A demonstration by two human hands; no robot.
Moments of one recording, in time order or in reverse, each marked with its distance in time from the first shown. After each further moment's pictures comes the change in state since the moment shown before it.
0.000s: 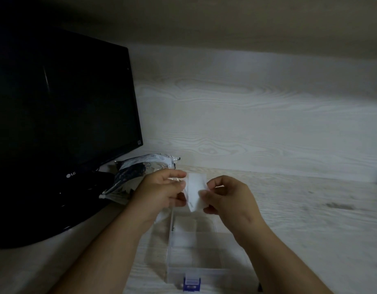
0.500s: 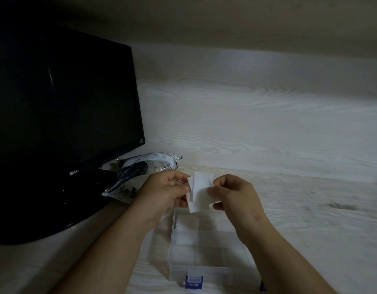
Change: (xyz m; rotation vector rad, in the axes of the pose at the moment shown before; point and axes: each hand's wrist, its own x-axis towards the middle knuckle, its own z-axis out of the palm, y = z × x) left_hand -0.001 -0.001 0.003 0.031 -0.059 0.006; right_hand 0.003 -0.001 -0.003 -0.005 0.036 0.007
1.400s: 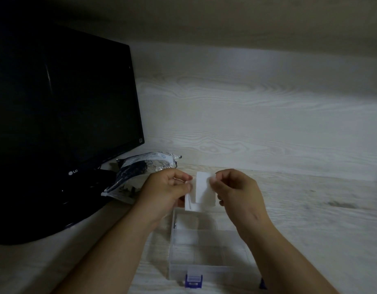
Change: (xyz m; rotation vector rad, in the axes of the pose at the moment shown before) left_hand -0.001 -0.001 0.005 0.051 0.062 0.039; right_hand 0.004 0.004 -0.001 -0.032 0.096 -0.155
